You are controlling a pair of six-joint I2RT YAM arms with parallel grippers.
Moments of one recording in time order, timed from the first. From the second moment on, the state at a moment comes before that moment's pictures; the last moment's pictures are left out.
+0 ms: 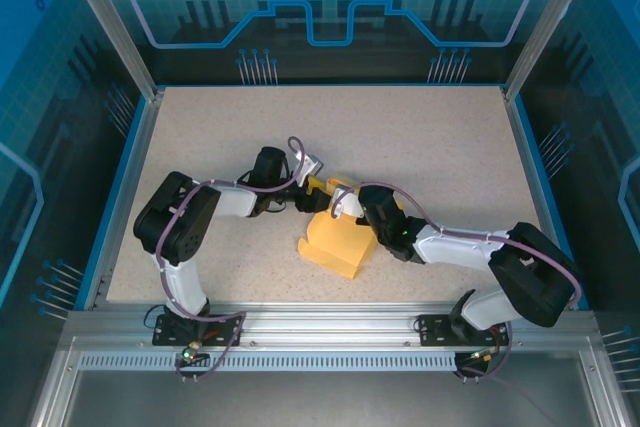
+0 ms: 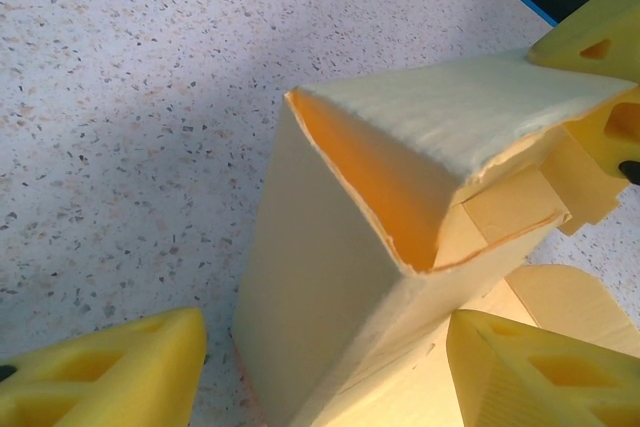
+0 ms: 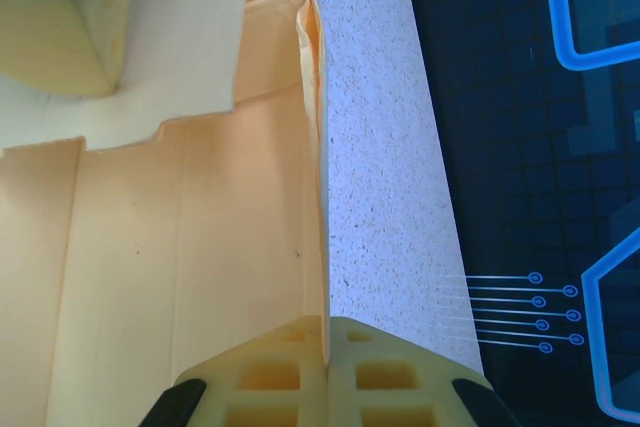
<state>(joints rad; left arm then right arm) -0.40 1.85 0.84 0.39 0.75 -0.03 0.79 1.42 0.59 0.28 0.52 -0.90</state>
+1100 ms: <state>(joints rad) -0.44 1.86 0.75 0.64 0.58 -0.09 0.76 1.42 0.64 0.18 0.49 -0.79</state>
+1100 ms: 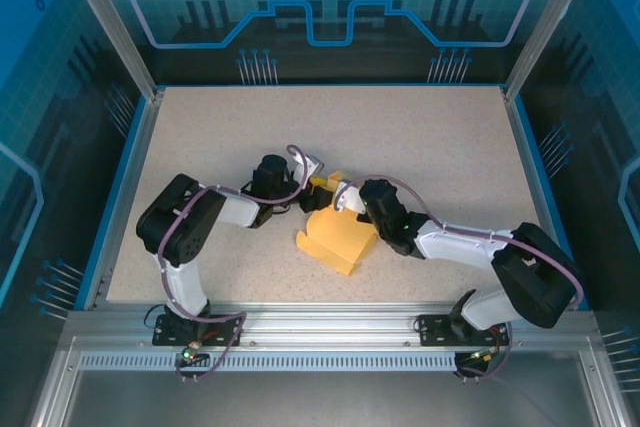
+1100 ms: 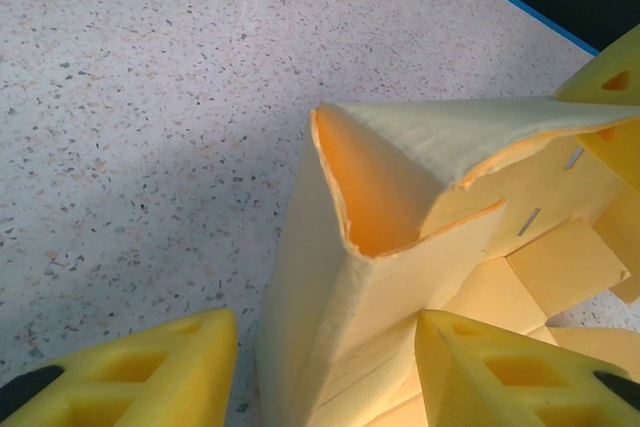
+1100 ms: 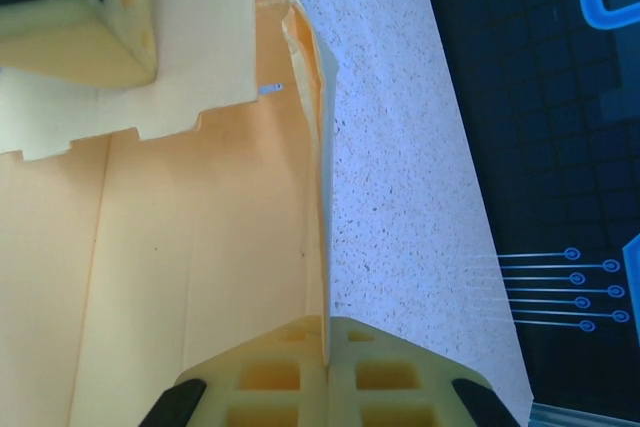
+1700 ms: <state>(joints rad) -0.45 1.86 0.75 0.63 0.61 -0.10 0.74 1.42 0.70 0.04 0.44 -0.69</state>
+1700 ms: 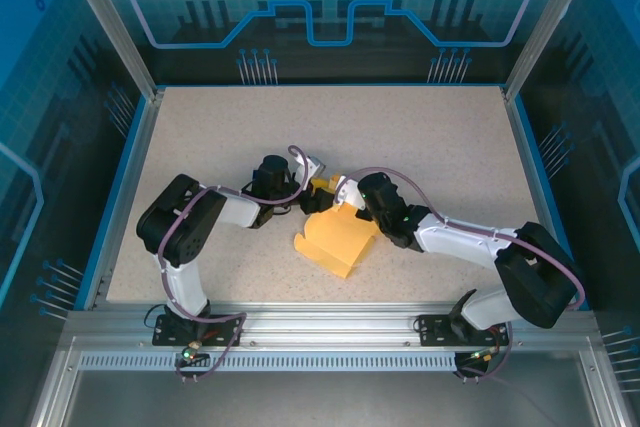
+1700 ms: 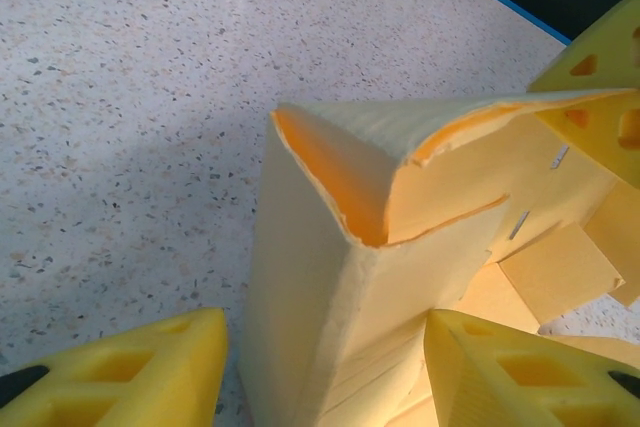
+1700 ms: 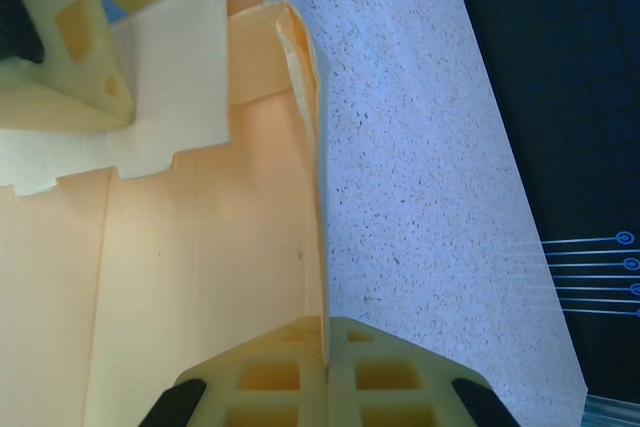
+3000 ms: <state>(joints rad) -0.51 1.89 0.72 0.76 0.38 -0.13 0.75 1.45 0.73 0.05 0.44 -0.68</state>
